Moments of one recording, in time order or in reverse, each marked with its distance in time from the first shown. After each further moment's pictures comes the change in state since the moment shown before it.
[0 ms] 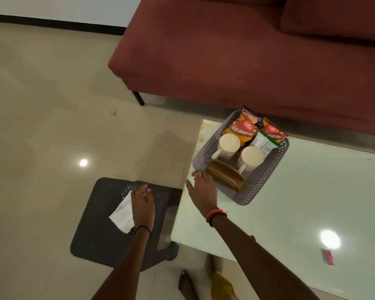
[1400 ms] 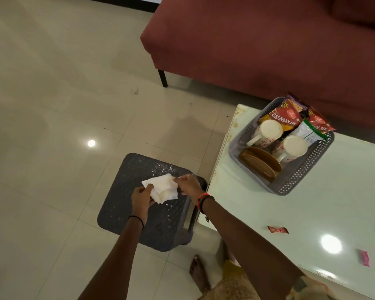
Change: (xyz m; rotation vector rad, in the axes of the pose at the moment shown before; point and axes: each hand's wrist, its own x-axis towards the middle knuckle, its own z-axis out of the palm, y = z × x) left_hand 0.037 -0.101 -0.081 -0.448 -0.066 -0.559; right_hand -0.013 -0.098 0.129 0.610 -0.496 0.395
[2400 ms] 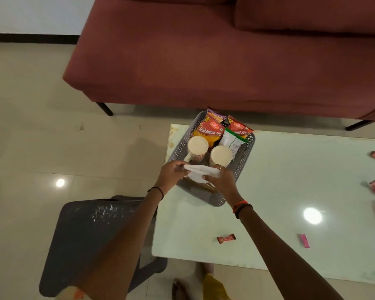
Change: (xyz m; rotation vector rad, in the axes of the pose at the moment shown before) left_hand -0.087 0.095 0.278 0.709 -0.682 0.661; right_hand -0.035 0.047 -0.296 -0.058 0.534 -0.214
